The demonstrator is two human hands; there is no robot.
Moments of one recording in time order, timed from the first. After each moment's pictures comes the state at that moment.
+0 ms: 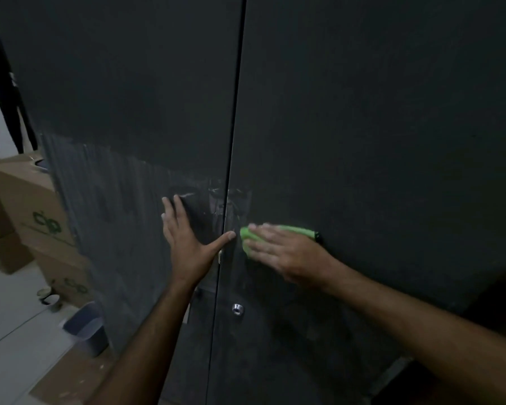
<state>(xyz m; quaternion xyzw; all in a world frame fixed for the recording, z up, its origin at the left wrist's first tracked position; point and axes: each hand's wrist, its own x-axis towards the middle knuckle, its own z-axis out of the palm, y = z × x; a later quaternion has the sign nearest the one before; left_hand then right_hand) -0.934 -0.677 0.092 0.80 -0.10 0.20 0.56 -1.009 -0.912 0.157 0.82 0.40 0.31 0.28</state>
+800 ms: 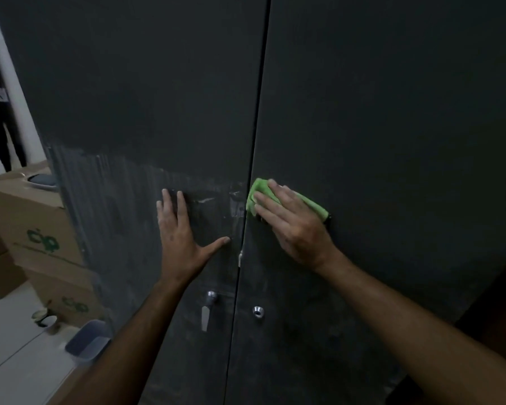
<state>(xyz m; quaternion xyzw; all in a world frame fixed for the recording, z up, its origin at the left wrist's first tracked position) -0.887 -0.614 0.082 0.83 -0.19 0.28 0.44 -0.981 -0.860 0.162 0.84 0.25 0.46 0.13</state>
